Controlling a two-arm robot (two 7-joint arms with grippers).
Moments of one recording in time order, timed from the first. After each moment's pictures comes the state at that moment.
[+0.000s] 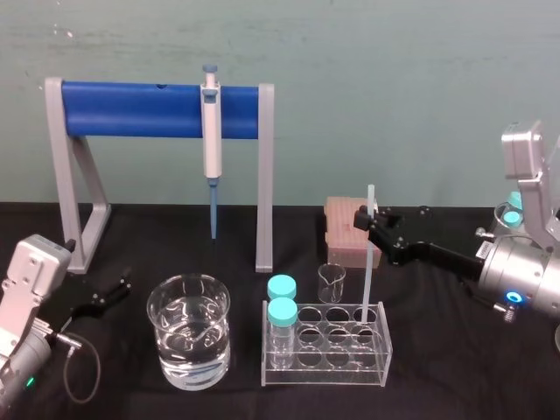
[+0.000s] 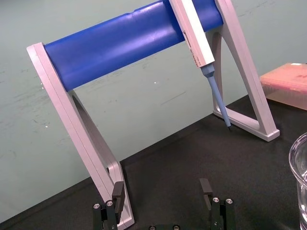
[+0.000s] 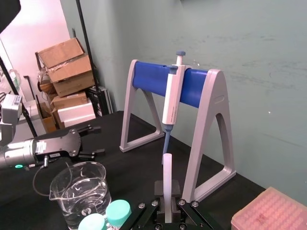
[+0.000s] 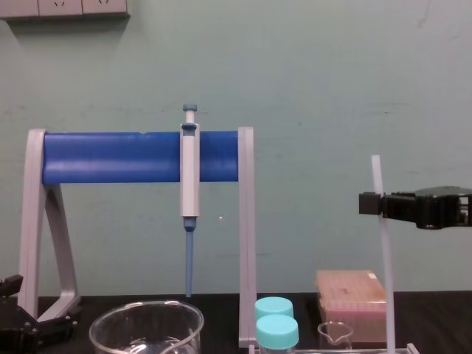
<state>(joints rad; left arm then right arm) -0.20 0.60 0.45 -1.41 -0.25 -0.12 0.03 0.45 0.63 -0.48 -1.45 0.72 0.11 0.62</state>
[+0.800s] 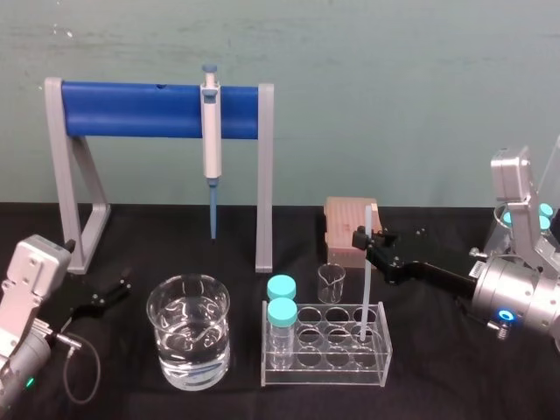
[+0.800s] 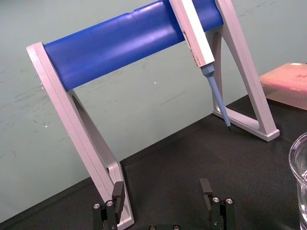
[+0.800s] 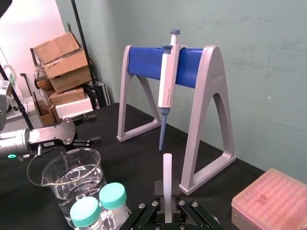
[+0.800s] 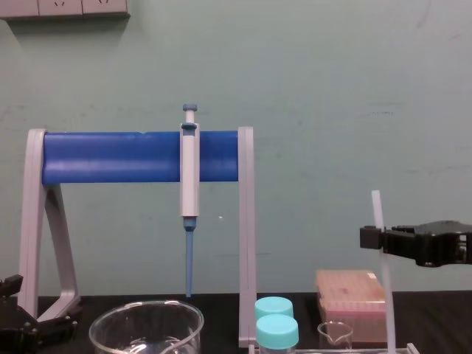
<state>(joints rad) -0.20 0.60 0.45 -1.41 -0.25 -0.12 0.03 0.43 0.60 -0.48 -1.38 0.69 0.08 0.64</state>
